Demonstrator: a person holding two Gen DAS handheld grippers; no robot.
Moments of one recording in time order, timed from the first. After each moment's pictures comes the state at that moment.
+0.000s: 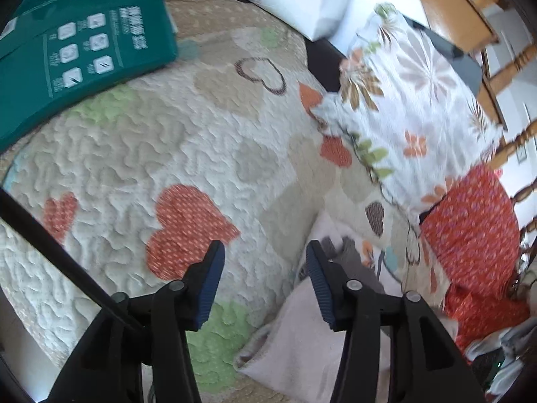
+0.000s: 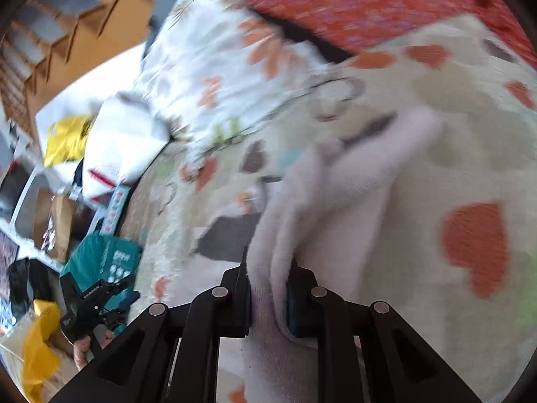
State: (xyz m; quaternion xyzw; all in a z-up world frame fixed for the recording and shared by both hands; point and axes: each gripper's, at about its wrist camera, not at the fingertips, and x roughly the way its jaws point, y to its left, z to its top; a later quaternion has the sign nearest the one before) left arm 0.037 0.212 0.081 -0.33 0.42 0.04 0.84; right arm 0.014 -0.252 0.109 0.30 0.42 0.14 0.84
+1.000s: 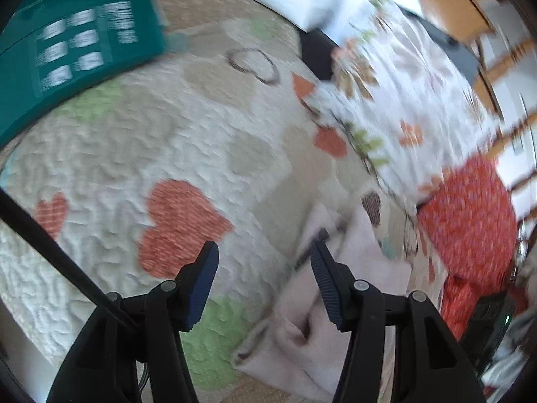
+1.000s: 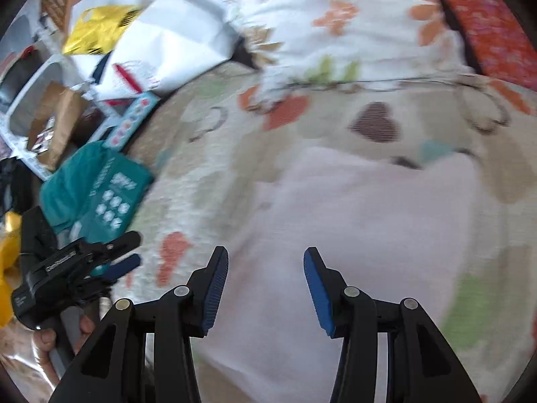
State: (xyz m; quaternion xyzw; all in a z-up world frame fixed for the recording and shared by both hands) left arm 0.050 0.196 0.069 -0.30 0.45 0.00 0.84; right arm 0.065 -0.101 0.094 0.14 0.47 0.21 0.84
